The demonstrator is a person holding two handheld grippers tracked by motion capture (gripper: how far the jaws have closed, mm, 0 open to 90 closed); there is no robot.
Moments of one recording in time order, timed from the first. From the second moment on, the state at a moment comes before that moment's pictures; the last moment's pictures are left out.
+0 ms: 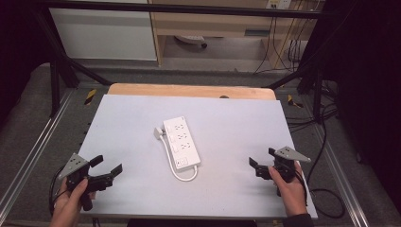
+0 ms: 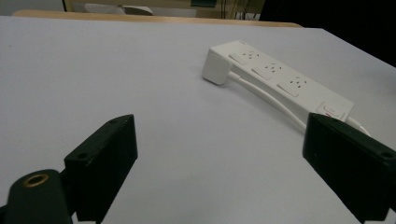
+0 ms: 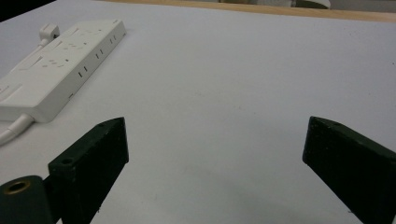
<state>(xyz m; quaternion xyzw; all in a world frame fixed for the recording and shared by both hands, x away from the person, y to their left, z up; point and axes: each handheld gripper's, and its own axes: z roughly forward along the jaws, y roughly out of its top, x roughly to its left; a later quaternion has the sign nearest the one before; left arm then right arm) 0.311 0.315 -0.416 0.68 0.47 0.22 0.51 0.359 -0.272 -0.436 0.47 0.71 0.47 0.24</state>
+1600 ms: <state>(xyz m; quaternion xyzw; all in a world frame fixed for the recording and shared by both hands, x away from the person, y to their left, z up) 0.311 0.310 -0.414 0.70 0.45 0.21 0.51 0.355 -0.256 -0.420 0.45 0.70 0.51 0.23</state>
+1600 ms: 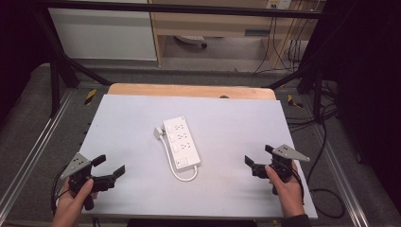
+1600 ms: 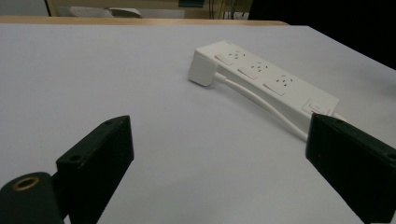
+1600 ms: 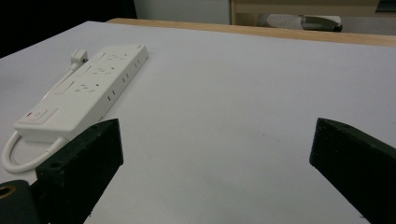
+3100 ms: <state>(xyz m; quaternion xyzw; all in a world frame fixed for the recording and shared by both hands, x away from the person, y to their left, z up) 0.322 0.306 -0.418 0.70 0.46 0.24 0.50 0.402 -0.173 -0.380 0.40 0.71 0.54 0.21</state>
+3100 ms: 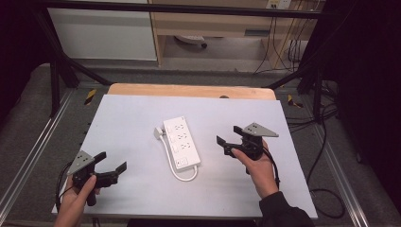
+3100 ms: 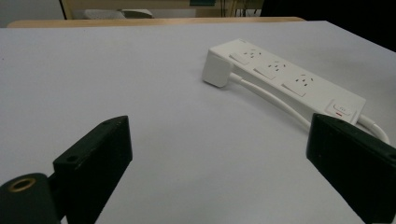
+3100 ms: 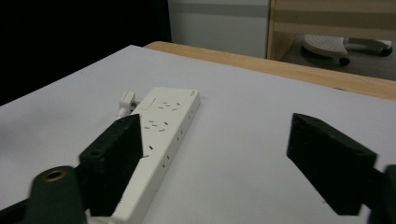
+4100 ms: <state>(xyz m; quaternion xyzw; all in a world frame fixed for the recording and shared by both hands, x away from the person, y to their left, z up) 0.318 0.307 -0.419 0.71 0.45 0.23 0.49 0.402 -0.115 -0.398 0.36 0.74 0.53 0.21</state>
